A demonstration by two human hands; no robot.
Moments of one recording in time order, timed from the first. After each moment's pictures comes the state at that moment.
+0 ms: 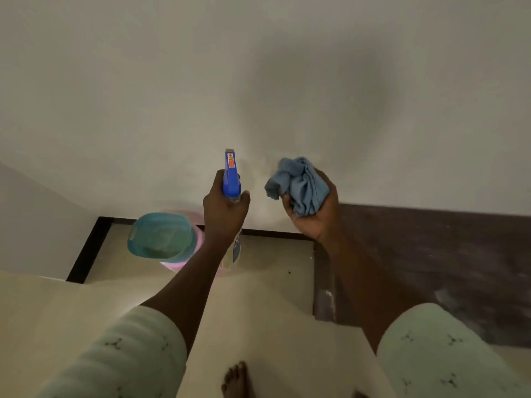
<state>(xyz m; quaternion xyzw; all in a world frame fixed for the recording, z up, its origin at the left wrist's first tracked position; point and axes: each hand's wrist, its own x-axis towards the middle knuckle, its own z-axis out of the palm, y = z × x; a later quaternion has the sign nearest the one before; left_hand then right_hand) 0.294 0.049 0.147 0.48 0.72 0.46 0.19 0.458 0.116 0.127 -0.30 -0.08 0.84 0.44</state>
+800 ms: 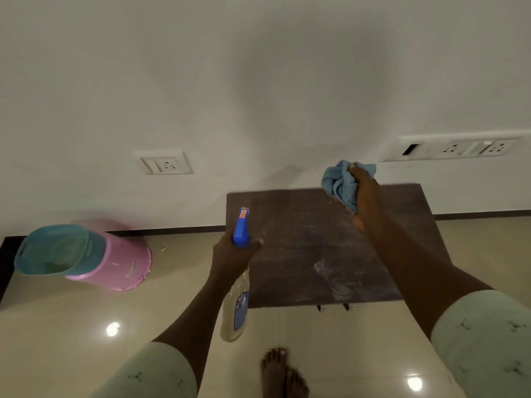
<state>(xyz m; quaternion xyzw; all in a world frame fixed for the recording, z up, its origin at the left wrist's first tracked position) 0.583 0.021 0.086 0.41 0.74 0.30 0.45 0.837 0.150 0.096 -0.52 -0.29 0.60 0.53</state>
